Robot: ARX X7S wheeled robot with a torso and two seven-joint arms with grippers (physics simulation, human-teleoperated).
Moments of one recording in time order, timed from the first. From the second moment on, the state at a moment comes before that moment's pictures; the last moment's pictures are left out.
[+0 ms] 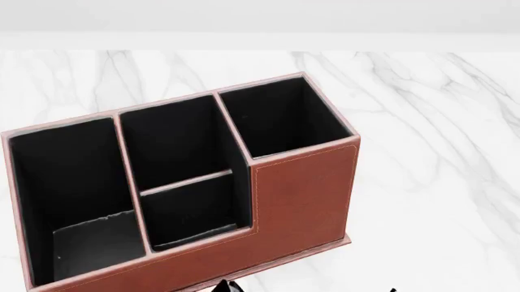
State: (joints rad) left arm -0.63 -0.11 0.89 -0.64 -0.47 -0.07 0.55; right arm -0.19 0.38 -0.29 -0.19 -0.09 -0.79 0.74
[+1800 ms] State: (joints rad) left arm -0.64 -0.60 0.72 0.14 -0.67 -0.41 0.28; right arm -0.18 0.39 -0.30 -0.19 -0.09 -0.78 0.76
